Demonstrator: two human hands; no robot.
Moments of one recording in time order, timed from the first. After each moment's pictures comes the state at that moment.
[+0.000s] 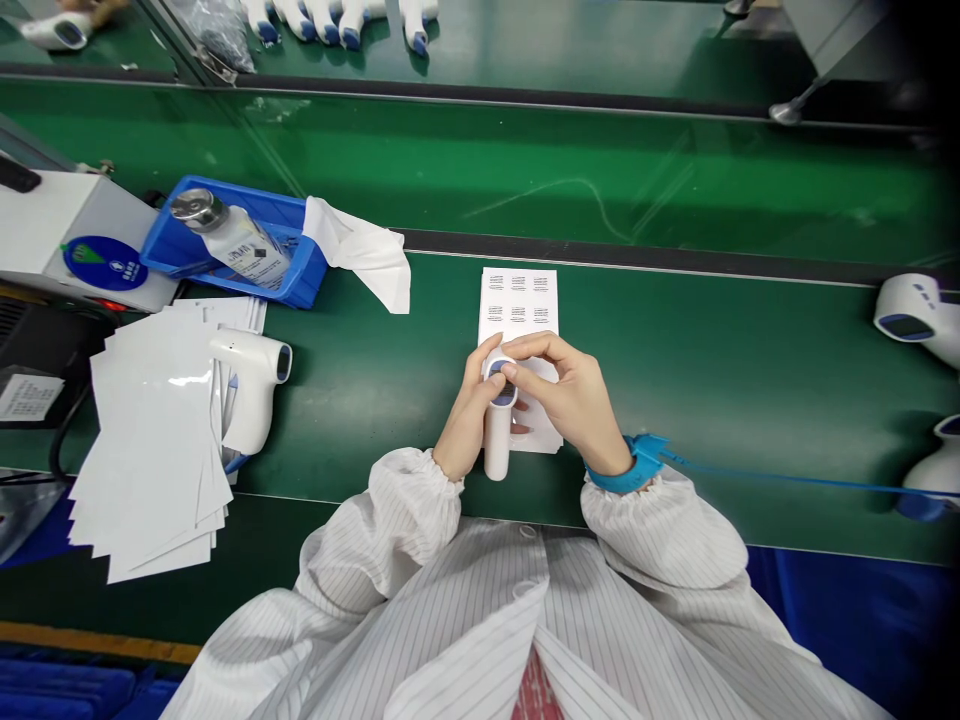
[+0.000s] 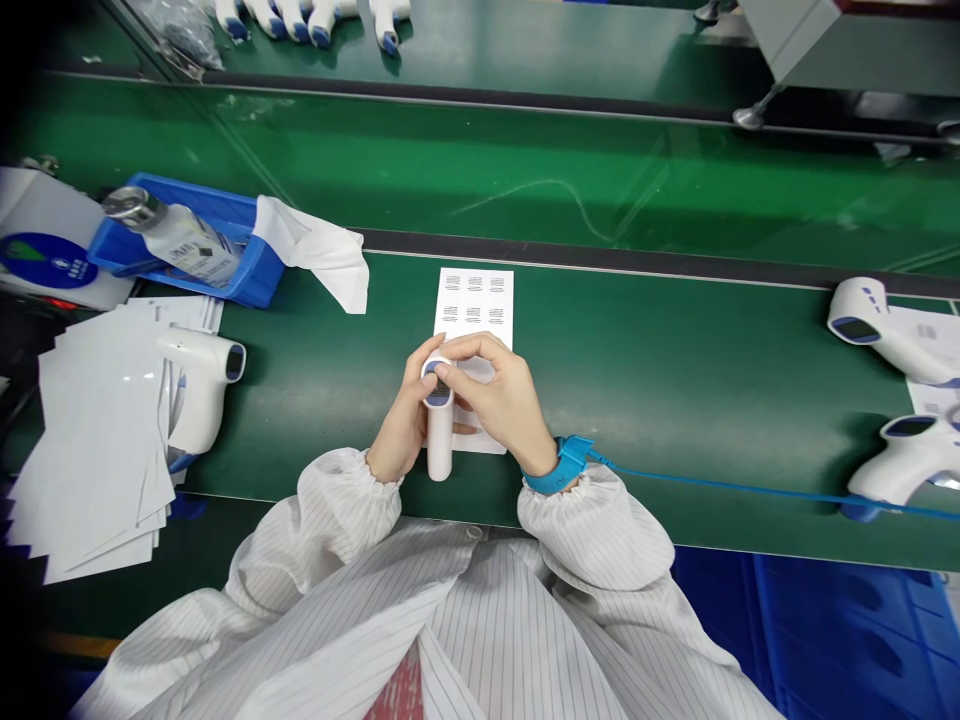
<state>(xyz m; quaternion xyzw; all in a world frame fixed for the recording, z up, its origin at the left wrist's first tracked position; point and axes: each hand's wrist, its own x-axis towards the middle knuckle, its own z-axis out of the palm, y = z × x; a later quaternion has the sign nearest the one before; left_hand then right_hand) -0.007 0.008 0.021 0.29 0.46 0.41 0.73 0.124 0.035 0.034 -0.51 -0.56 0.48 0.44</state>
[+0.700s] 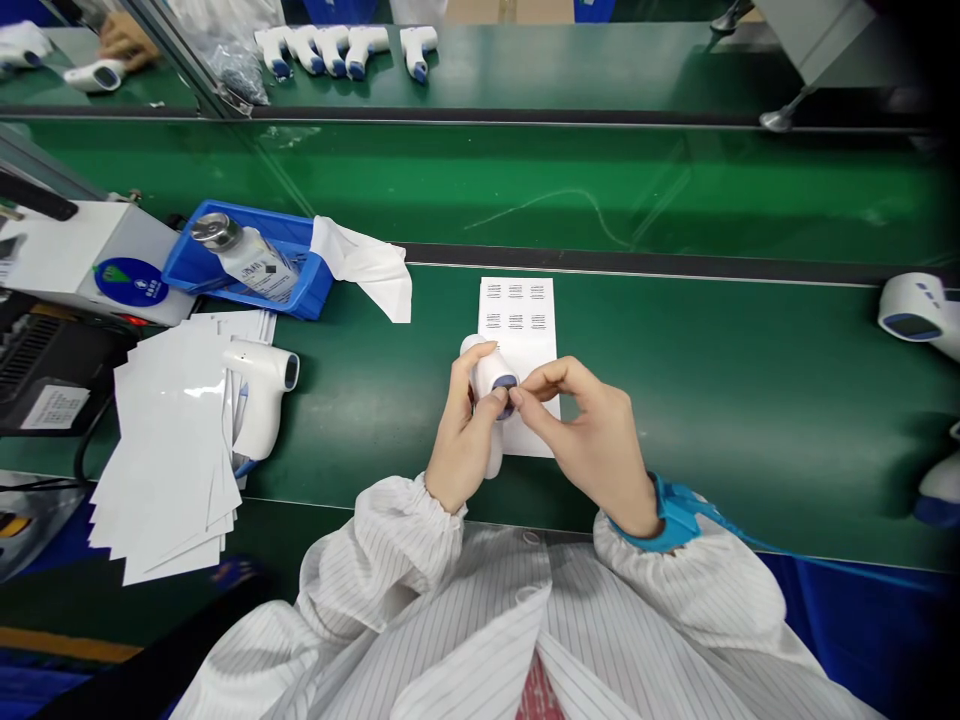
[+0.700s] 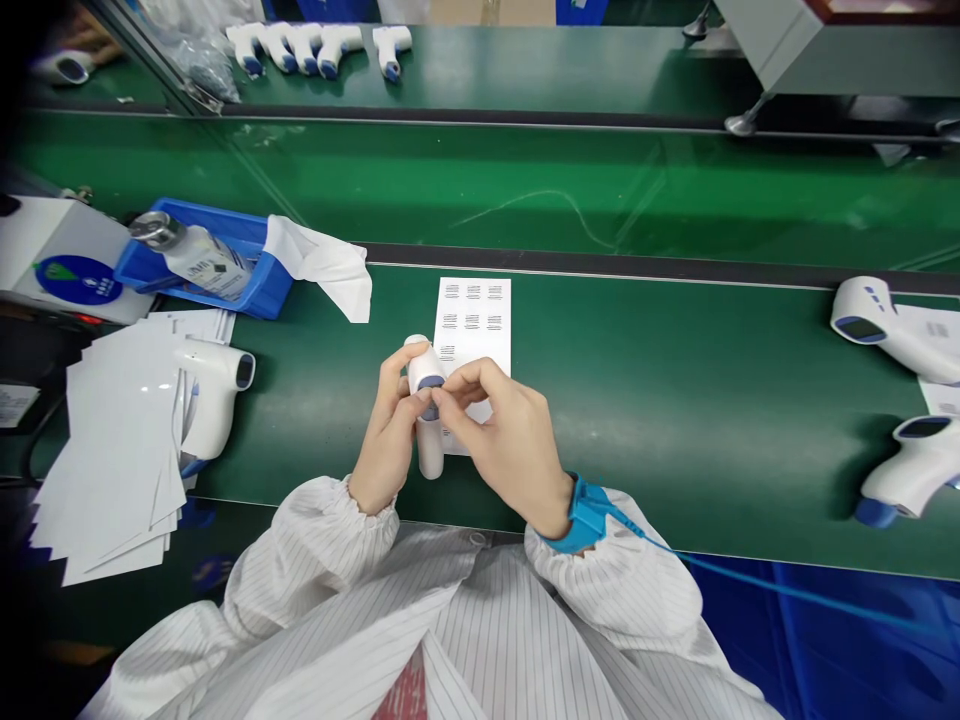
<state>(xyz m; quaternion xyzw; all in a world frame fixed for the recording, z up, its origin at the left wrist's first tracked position) -0.008 -0.003 0.050 0.41 0.53 0.45 0.59 0.127 0.003 0.069 -0.55 -0.65 0.35 0.40</state>
